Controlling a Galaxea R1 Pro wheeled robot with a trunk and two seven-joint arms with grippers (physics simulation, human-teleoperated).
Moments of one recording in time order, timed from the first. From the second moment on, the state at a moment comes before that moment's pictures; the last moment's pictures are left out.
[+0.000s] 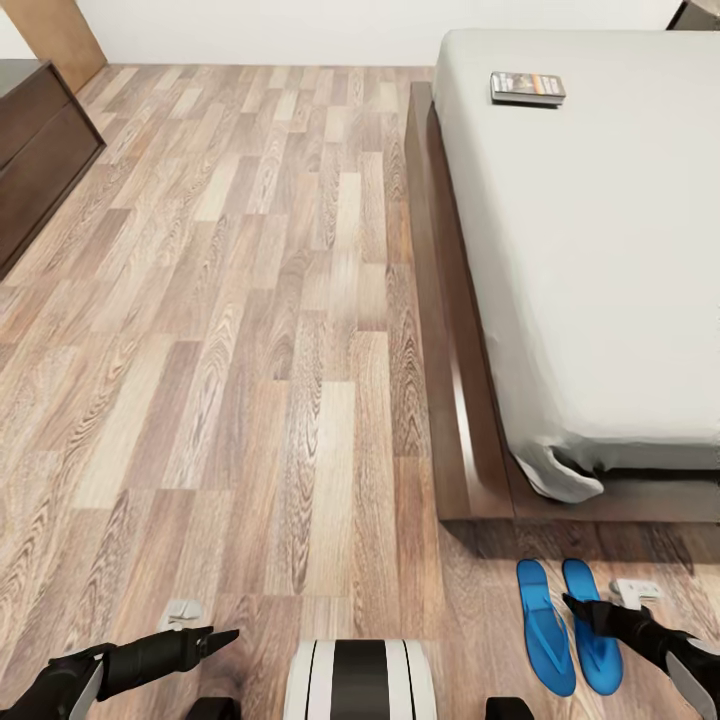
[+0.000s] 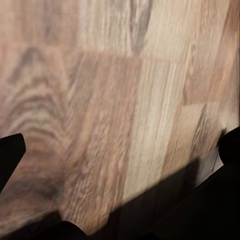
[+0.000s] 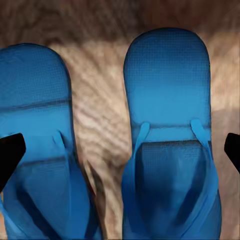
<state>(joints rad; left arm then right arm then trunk) -0.46 0.23 0.41 -0.46 -0.20 0.23 -1.10 -0.53 -0.46 0.14 -0.32 -0.40 -0.04 0.42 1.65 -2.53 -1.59</state>
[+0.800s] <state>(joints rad) -0.46 0.21 0.40 -0.45 -0.20 0.22 -1.07 -0.52 -0.47 0.14 -0.19 -0.41 -0.04 0.78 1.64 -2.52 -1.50</state>
